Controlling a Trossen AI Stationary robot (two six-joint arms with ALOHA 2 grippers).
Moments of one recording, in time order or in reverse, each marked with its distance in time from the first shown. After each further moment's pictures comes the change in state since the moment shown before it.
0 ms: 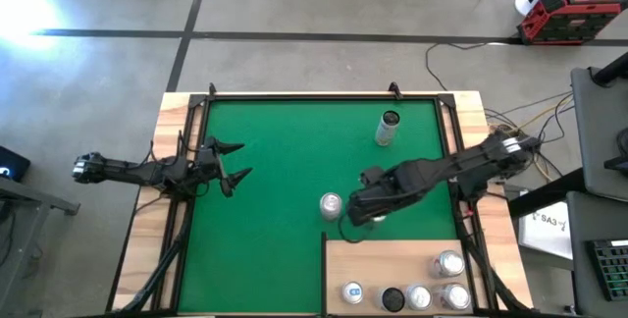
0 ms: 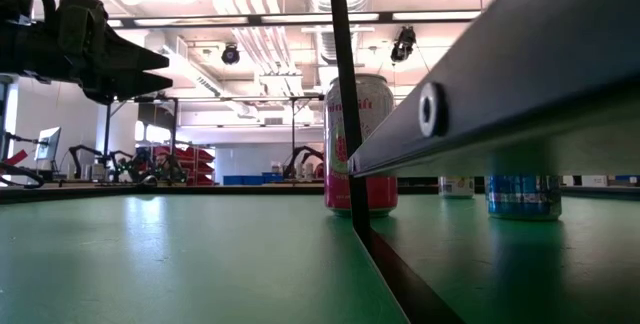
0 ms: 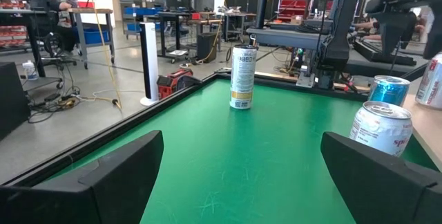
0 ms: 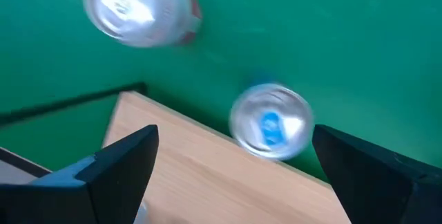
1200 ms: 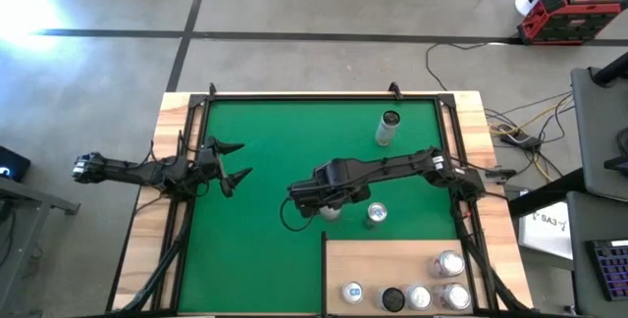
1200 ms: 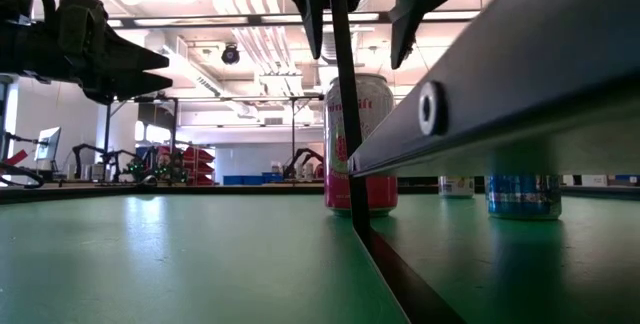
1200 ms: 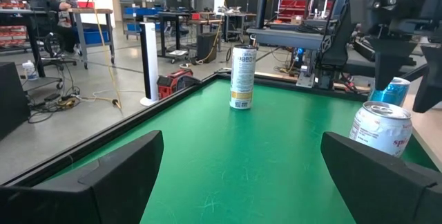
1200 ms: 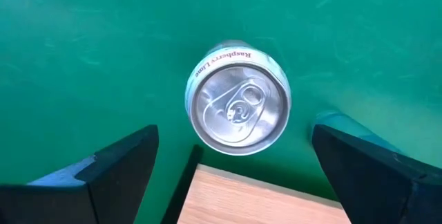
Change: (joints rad) left arm 0.000 0.000 0.000 0.000 0.000 0.000; right arm -0.137 0.553 0.662 -0.211 -0.027 -0.017
